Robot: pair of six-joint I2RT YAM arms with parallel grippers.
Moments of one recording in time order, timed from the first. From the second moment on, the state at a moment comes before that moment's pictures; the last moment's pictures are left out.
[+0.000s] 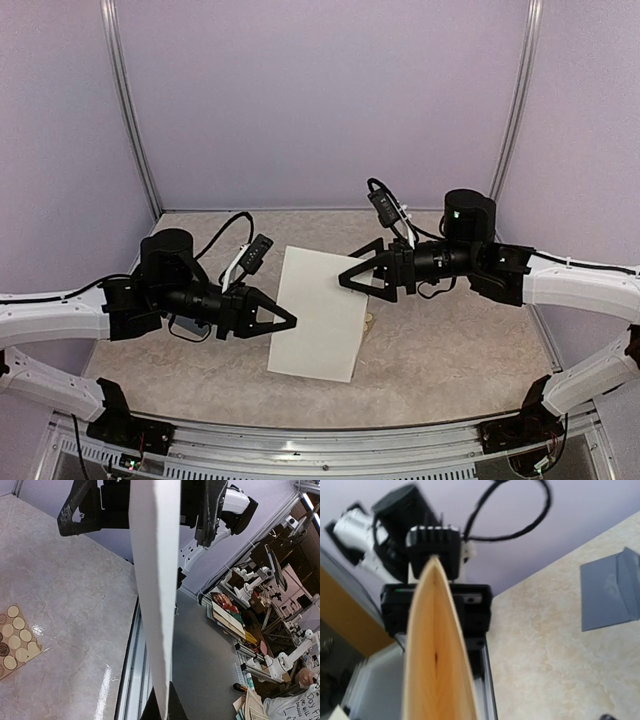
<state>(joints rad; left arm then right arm) -0.91 1.13 0.69 0.22 0.73 -0.48 0.83 1.29 0.91 0.24 -0.75 0.44</state>
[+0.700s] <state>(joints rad) -0.91 1.22 0.79 0.01 0.74 -0.40 0.92 1.34 1.05 -0.10 -0.79 0.20</state>
